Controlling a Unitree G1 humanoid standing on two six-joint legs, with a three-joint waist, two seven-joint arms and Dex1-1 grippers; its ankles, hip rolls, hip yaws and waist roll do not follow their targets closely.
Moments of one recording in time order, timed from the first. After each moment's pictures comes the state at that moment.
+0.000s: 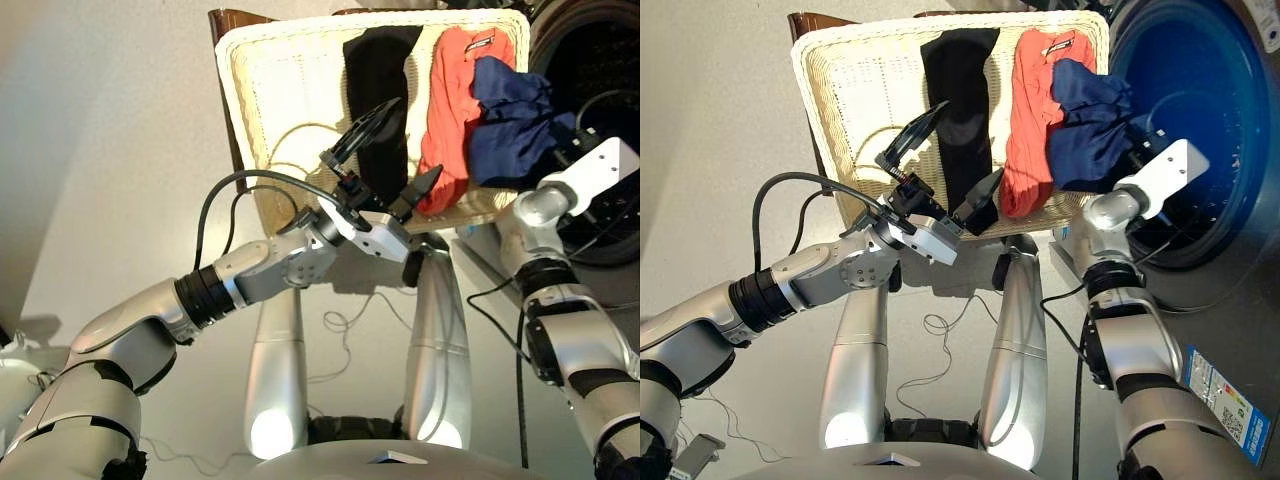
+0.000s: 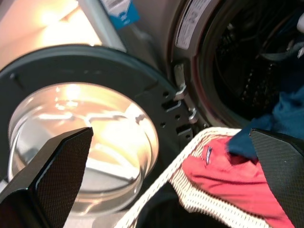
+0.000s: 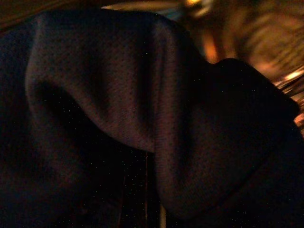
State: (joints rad) left arm -0.87 0.61 -0.99 0.00 0.25 -0.28 0.57; right arm -0.83 -0.62 0.06 1.01 0.50 -0.42 -0.94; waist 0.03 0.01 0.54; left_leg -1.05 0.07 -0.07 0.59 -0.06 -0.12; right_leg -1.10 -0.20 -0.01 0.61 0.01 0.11
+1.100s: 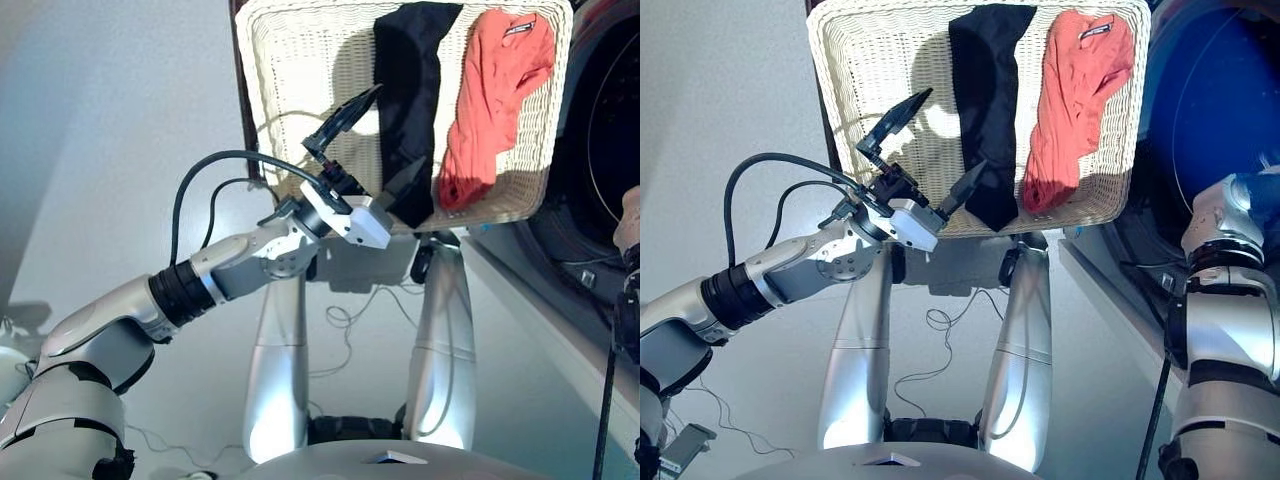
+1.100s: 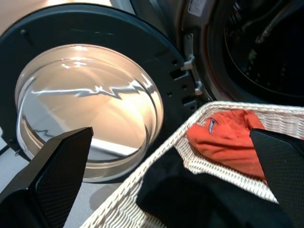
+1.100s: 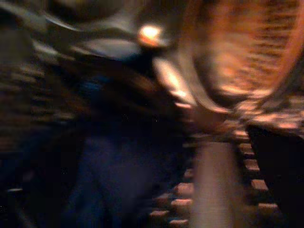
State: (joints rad) left arm -0.81 0.65 -0.88 -0.05 0.15 -0.28 0.52; right arm -0.79 -0.69 0.05 0.77 0.67 -0.45 -0.83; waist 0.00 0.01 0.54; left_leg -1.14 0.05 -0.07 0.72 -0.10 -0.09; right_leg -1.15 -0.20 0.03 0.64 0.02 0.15
